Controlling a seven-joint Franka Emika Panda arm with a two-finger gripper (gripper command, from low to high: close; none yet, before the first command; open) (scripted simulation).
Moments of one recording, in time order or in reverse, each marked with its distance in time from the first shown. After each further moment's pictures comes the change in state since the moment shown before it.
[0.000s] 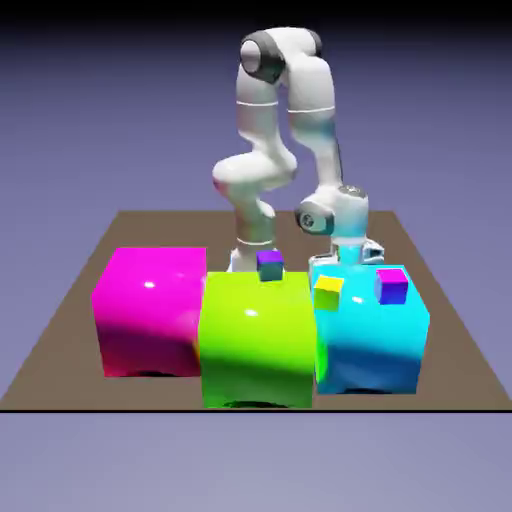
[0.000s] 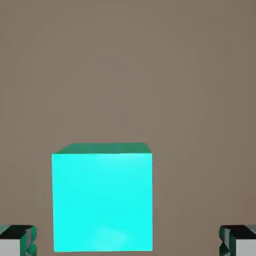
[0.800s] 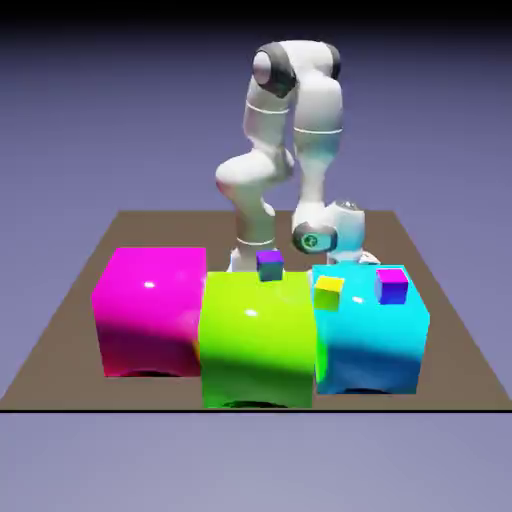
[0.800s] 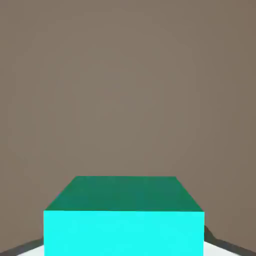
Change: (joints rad) arm 0.090 0.105 -0.166 0.043 -0.304 0.067 0.231
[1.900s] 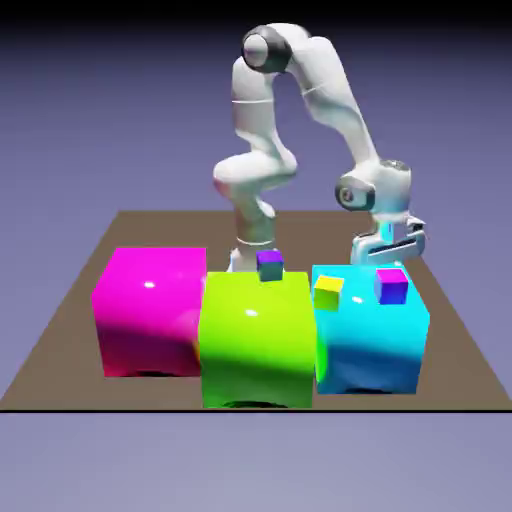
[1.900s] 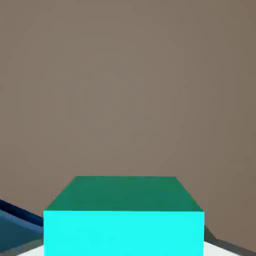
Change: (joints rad) arm -0.069 -0.237 0.443 0.257 0.721 -0.464 -0.556
